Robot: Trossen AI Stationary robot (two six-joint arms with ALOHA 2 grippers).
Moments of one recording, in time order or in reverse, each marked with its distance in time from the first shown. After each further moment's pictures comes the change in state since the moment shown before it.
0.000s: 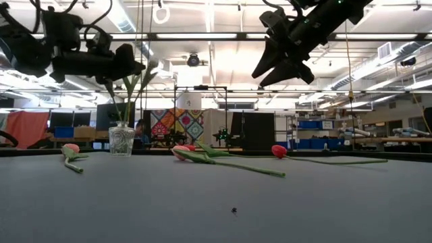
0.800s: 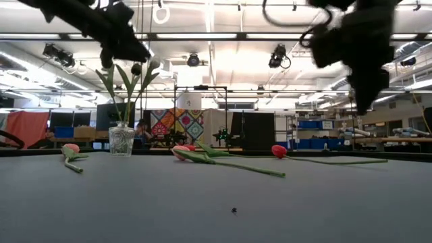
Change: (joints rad) left arm -0.313 -0.218 0.514 -1.317 -0.042 -0.074; right arm 0.274 0.000 0.000 -0.604 -0.317 0.171
